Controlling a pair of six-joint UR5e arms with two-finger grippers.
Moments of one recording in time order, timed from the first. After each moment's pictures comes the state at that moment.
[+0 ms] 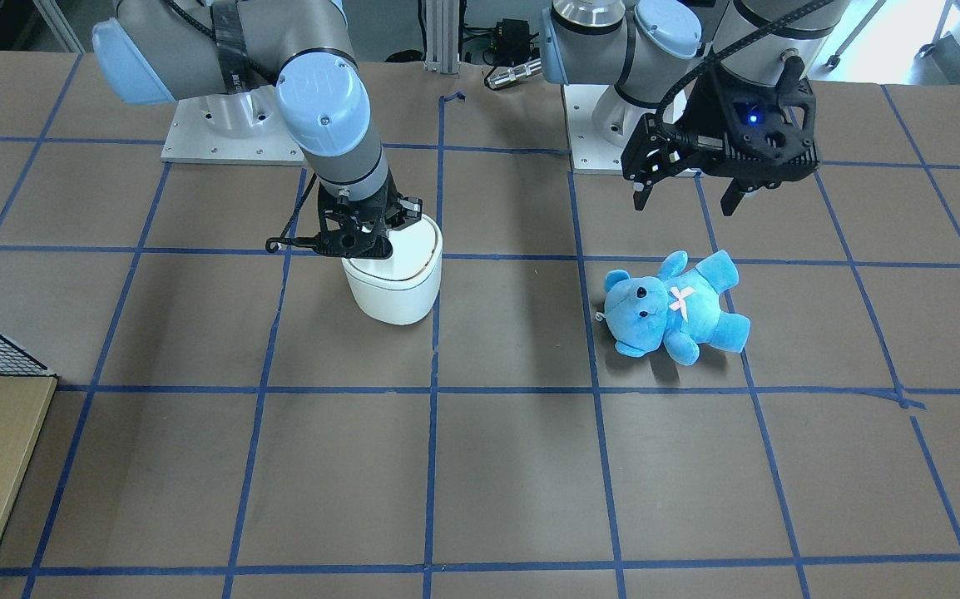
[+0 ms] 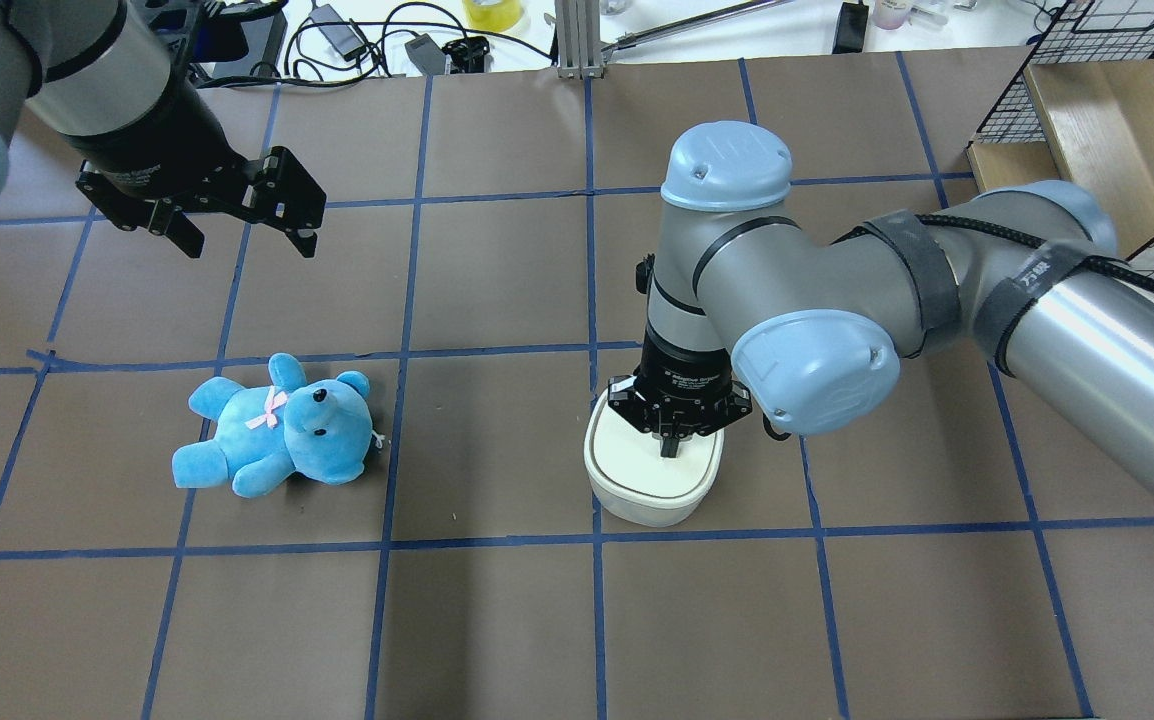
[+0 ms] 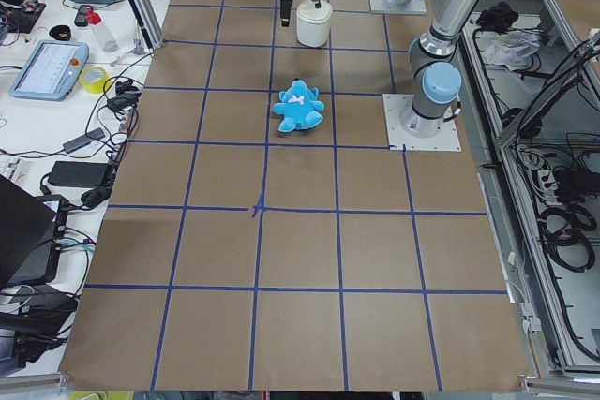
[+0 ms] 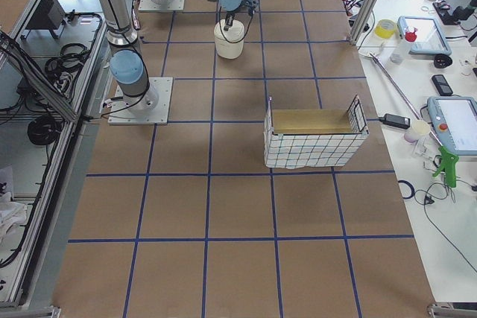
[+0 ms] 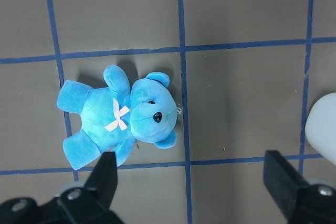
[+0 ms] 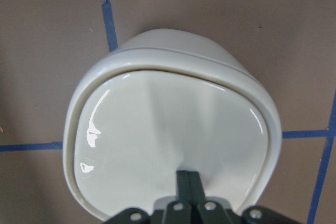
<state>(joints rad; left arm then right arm) -1.54 -1.52 -1.60 -1.55 1.57 0.07 1.87 -1.45 1.87 -1.77 -1.42 0.35</state>
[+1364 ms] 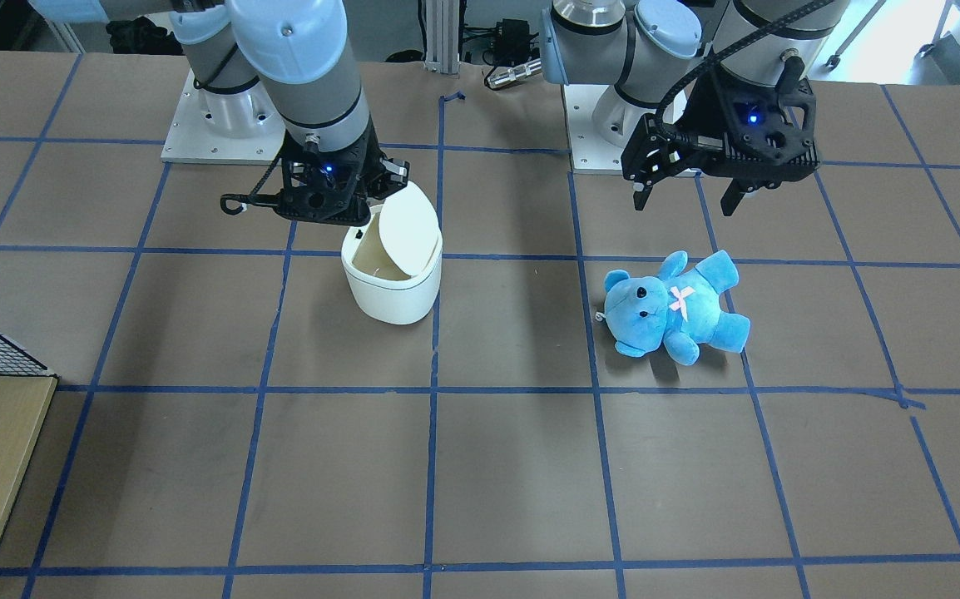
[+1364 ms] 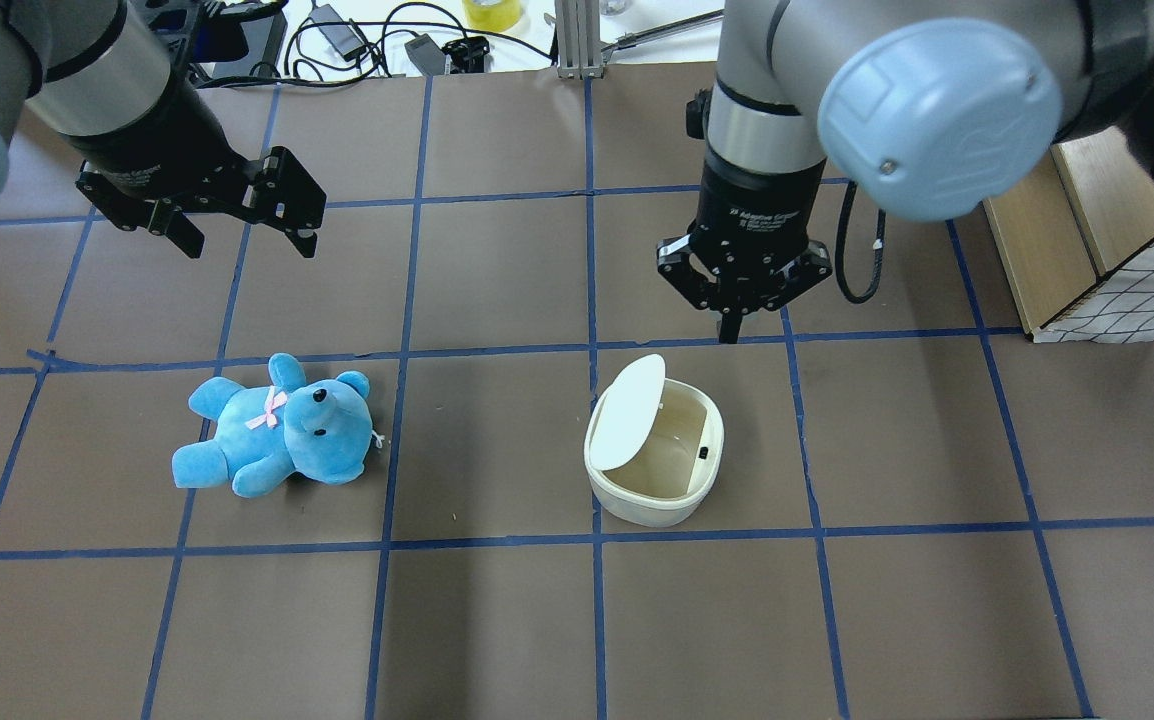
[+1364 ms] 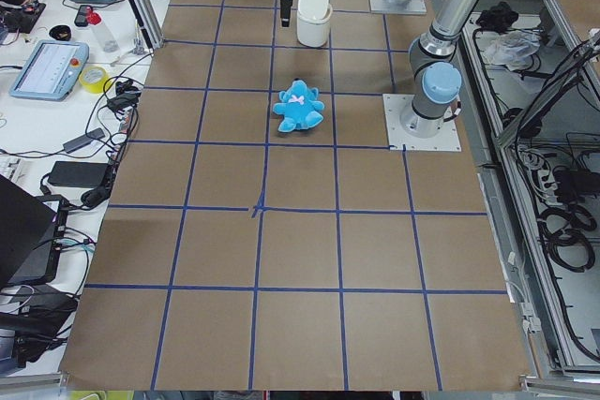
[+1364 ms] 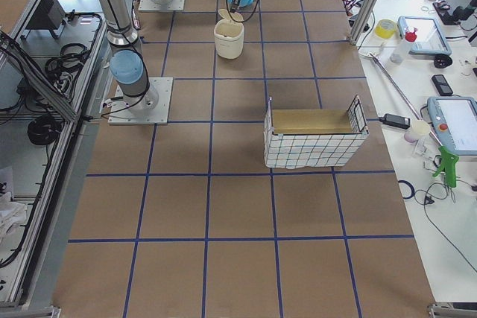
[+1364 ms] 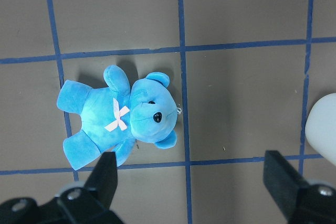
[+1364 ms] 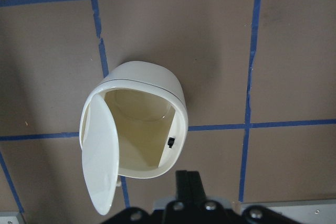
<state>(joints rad) -1.54 -1.52 -1.60 -1.55 1.57 0.07 1.75 -1.46 1.50 -1.38 -1.50 0.22</state>
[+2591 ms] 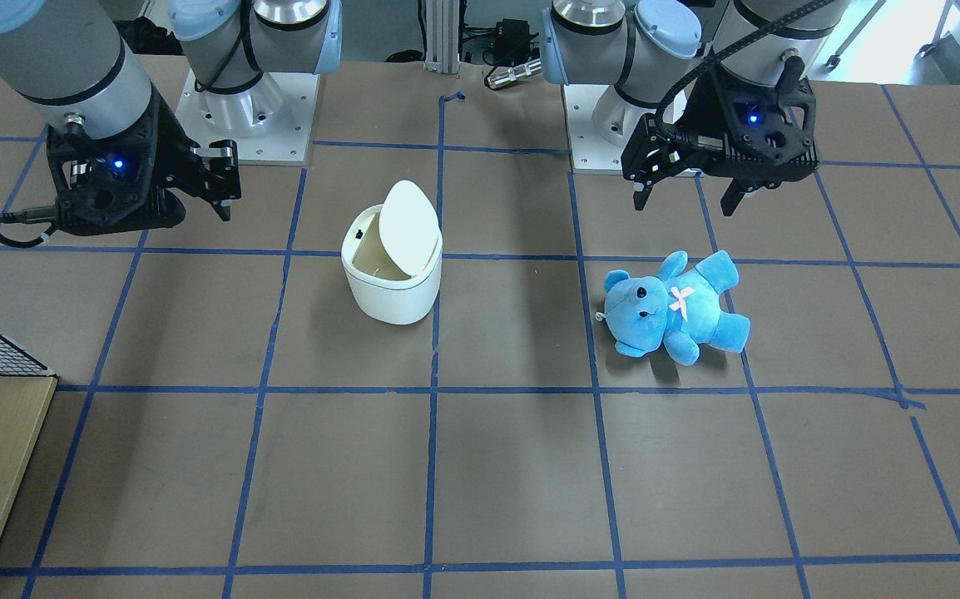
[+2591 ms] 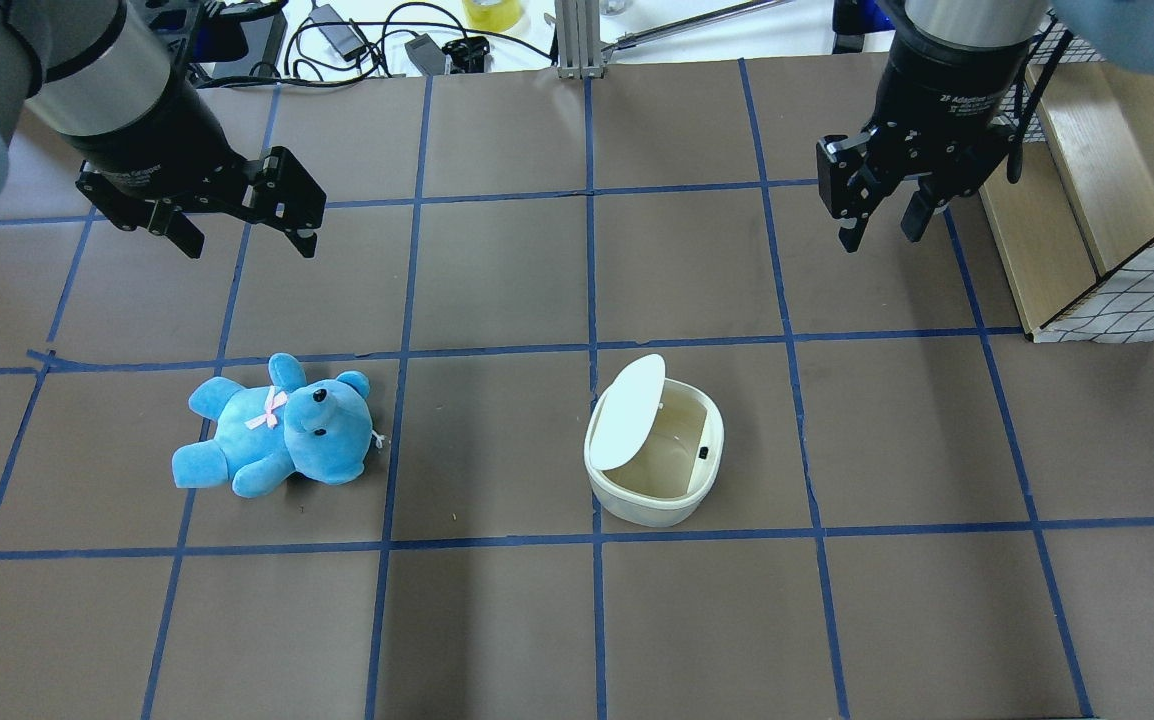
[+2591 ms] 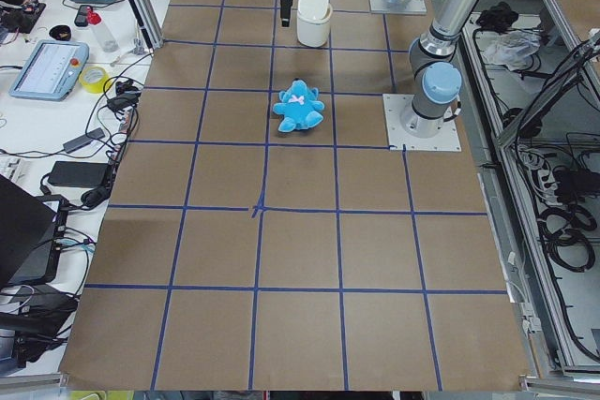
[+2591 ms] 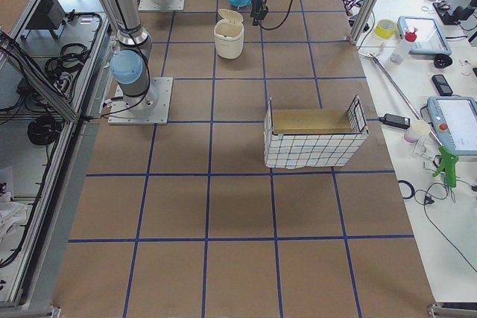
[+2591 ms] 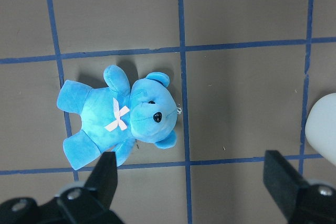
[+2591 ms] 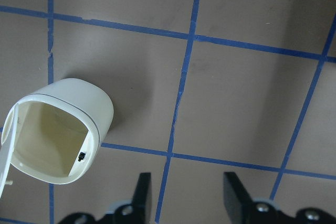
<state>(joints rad) -1.54 -1.52 -1.60 -1.55 1.57 0.07 1.57 -1.47 1.42 -1.36 -1.58 -0.16</state>
